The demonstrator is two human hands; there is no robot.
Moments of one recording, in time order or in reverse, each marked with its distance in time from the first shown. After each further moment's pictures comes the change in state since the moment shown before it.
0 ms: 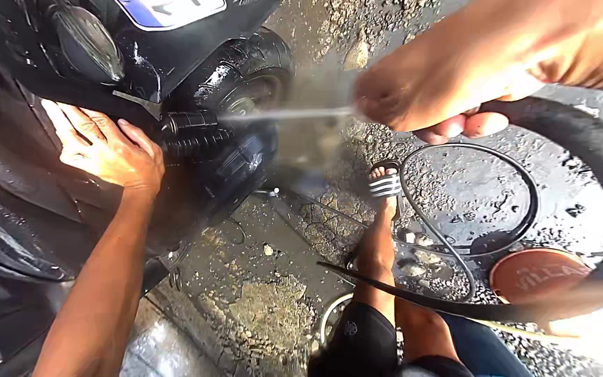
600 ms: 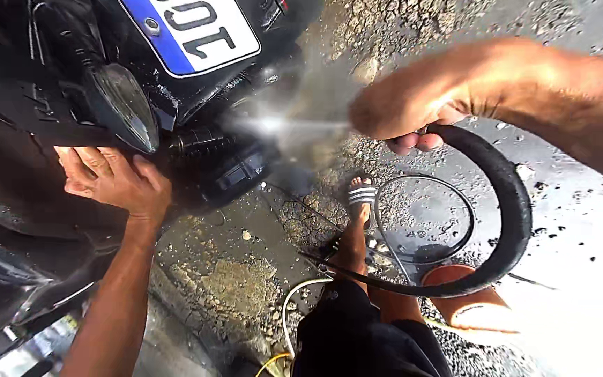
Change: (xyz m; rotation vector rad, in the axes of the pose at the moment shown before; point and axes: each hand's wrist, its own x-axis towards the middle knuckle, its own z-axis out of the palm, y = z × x) left_hand -0.009 0.001 -0.022 -0.115 -0.113 -0.014; right_hand 0.079 -0.060 -0.078 -0.120 -0.191 0.261
